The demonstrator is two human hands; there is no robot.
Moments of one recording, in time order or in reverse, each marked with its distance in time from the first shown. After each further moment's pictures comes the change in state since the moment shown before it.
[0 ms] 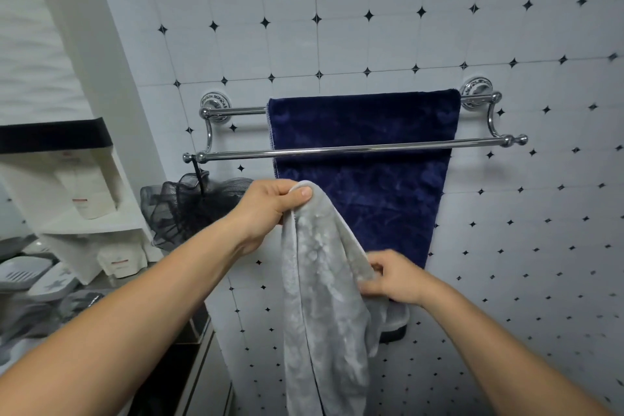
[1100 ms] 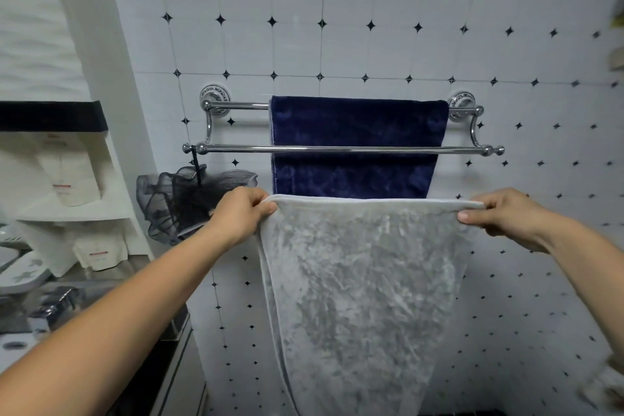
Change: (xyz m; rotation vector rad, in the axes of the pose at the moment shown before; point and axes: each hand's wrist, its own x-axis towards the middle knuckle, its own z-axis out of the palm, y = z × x) left_hand 0.004 -0.045 -0.046 0.594 0.180 0.021; right_hand -0.080 -0.010 -0.169 0.109 0.395 0.239
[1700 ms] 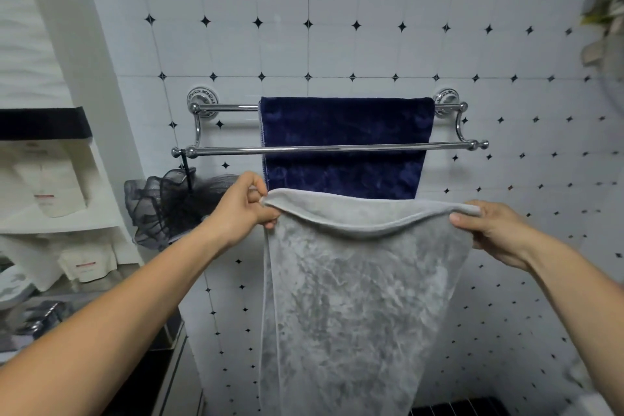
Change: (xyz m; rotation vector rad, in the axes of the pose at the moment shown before) left_hand 0.001 0.004 0.000 -0.522 -0.112 0.084; right_hand -0.024 0.016 0.032 0.443 0.018 0.049
